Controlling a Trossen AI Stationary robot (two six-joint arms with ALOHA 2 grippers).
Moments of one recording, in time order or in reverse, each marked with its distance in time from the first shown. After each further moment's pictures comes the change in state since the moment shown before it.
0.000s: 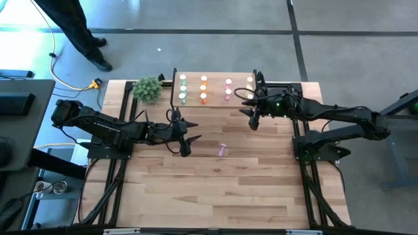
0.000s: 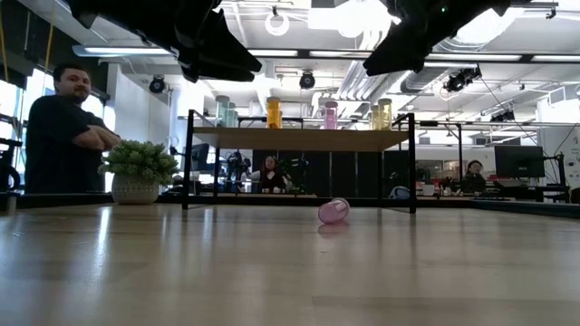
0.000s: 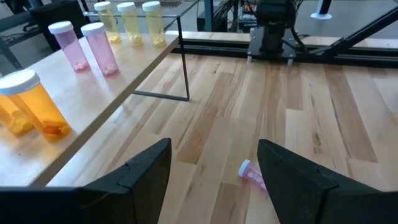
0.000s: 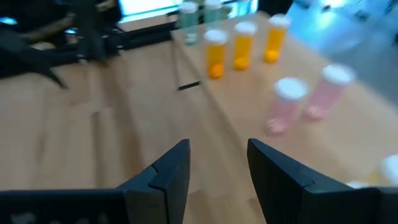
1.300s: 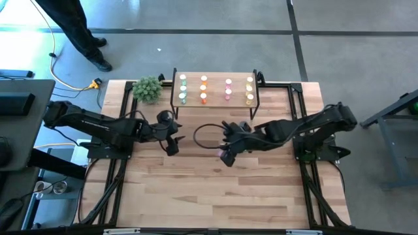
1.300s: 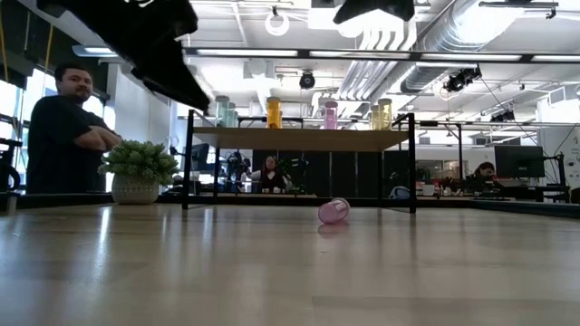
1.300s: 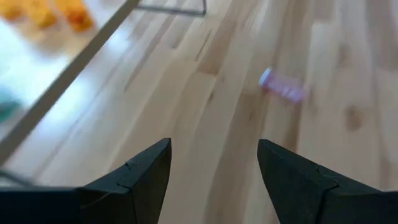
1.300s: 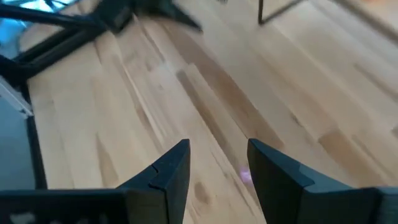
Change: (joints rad) left arm 0.006 -0.143 0.001 -0.477 0.019 -0.137; right arm 0.559 0.493 0.590 -0.460 0.281 0.671
